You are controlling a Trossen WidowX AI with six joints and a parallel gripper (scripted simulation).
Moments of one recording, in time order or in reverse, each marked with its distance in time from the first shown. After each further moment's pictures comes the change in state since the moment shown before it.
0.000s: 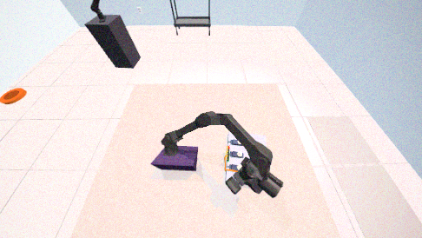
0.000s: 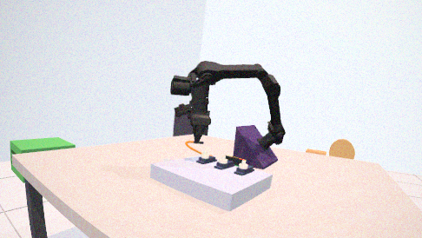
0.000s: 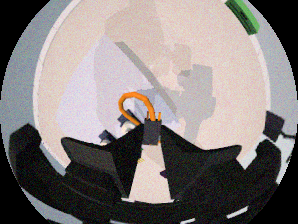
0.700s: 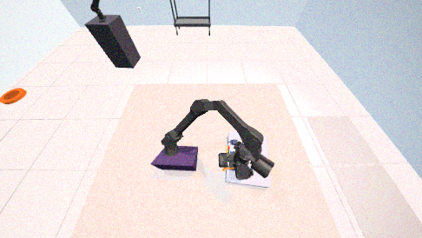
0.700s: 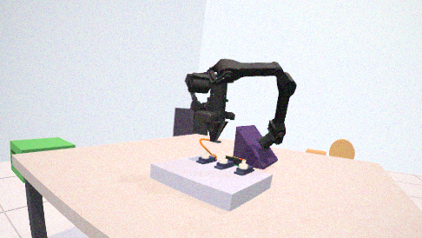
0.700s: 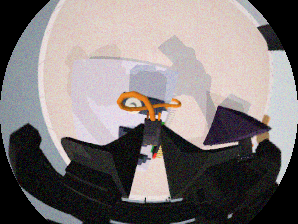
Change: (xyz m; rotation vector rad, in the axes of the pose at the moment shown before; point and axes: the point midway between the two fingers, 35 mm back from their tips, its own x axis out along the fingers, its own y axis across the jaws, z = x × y) arm -0.011 0.018 -0.057 0.670 -0.004 -0.007
